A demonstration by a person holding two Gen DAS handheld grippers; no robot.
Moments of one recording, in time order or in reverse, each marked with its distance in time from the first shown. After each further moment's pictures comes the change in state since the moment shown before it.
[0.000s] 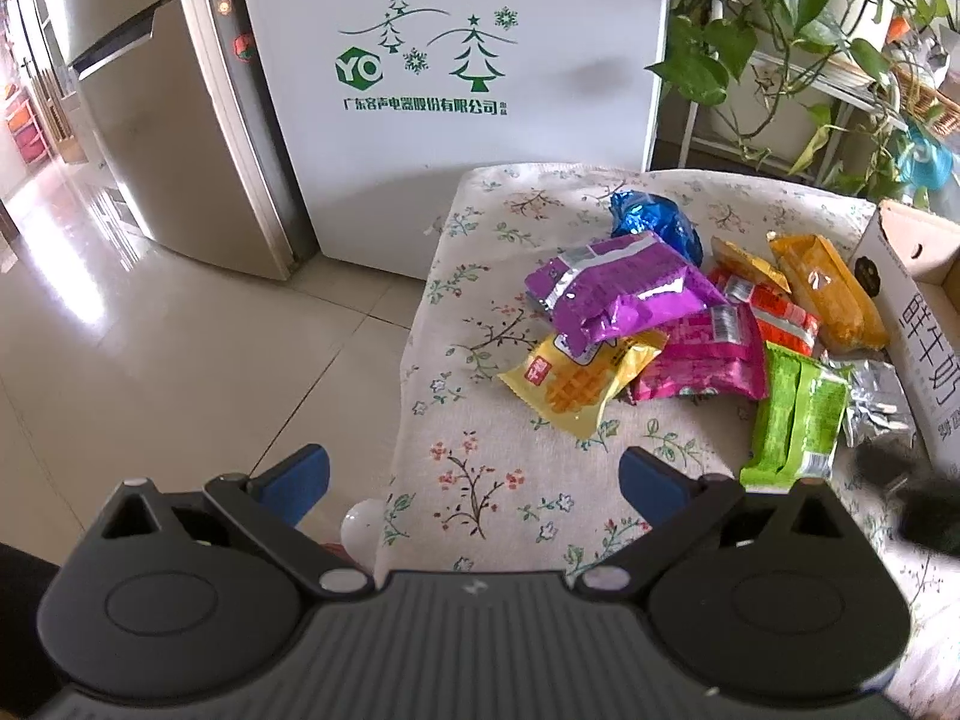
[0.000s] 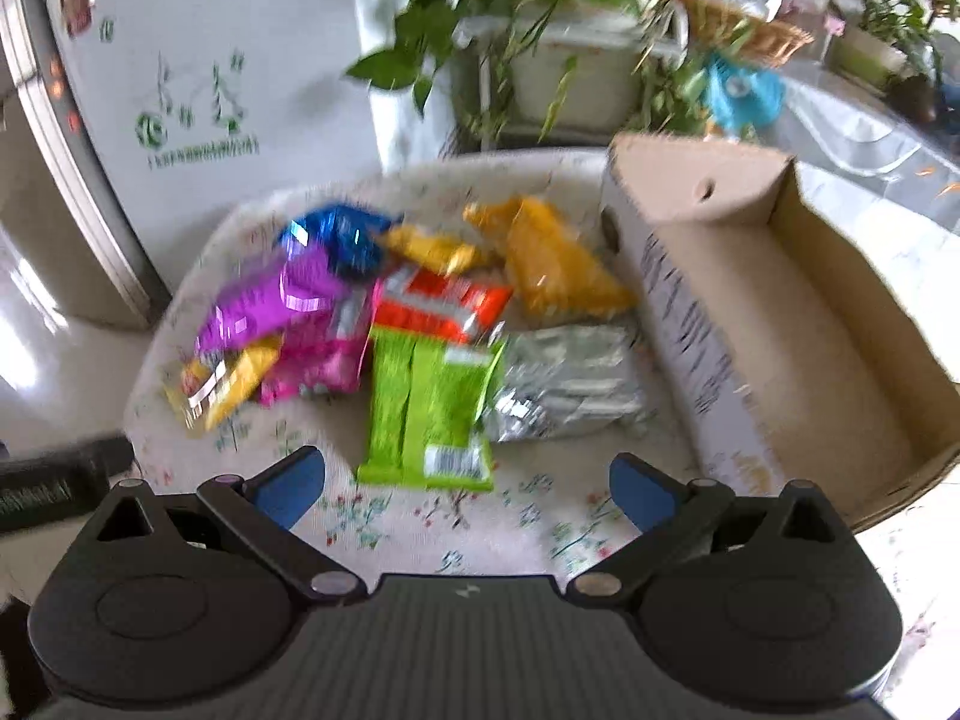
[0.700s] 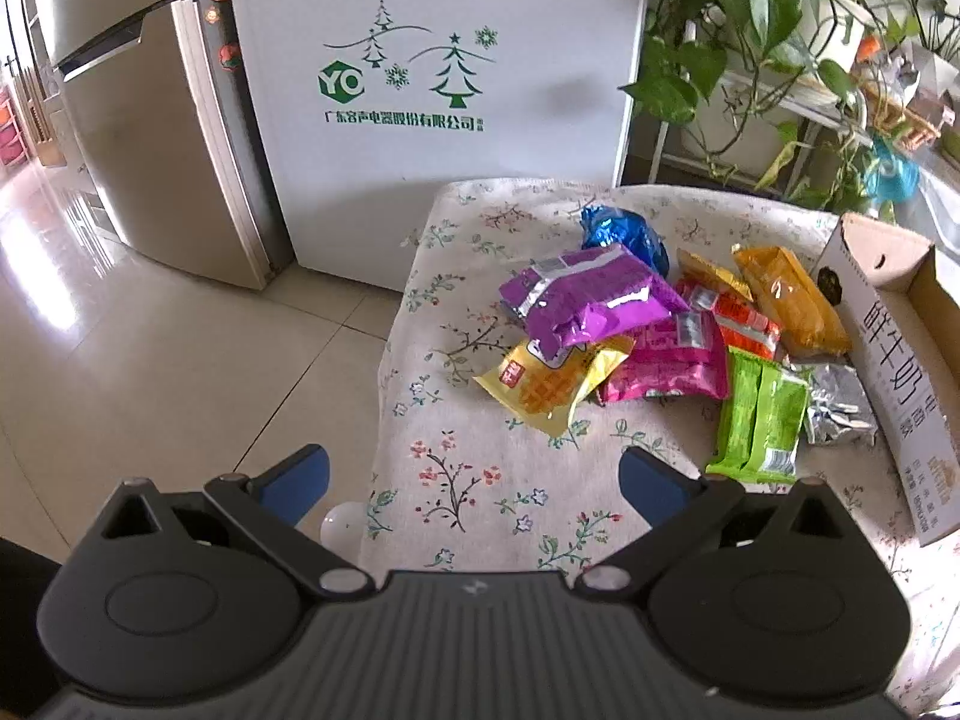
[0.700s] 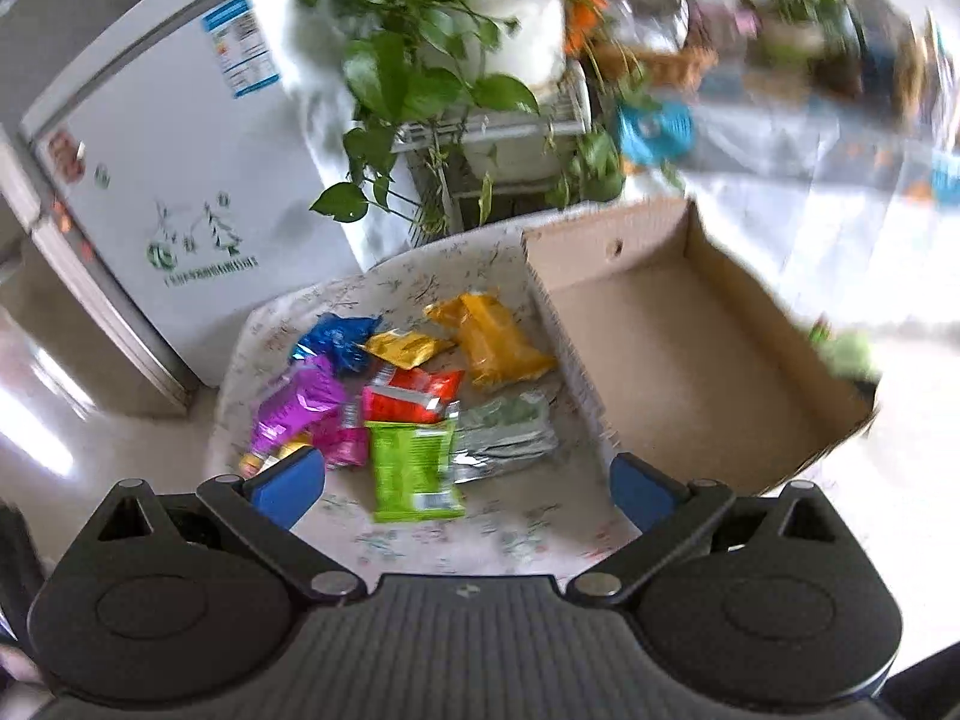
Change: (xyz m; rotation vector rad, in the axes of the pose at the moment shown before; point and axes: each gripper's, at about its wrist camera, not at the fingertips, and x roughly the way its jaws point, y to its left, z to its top) left arm -0.015 0.008 -0.004 -0.015 -0.036 -0.075; right arm -0.088 -0.035 0.024 0.058 -0.058 -0.009
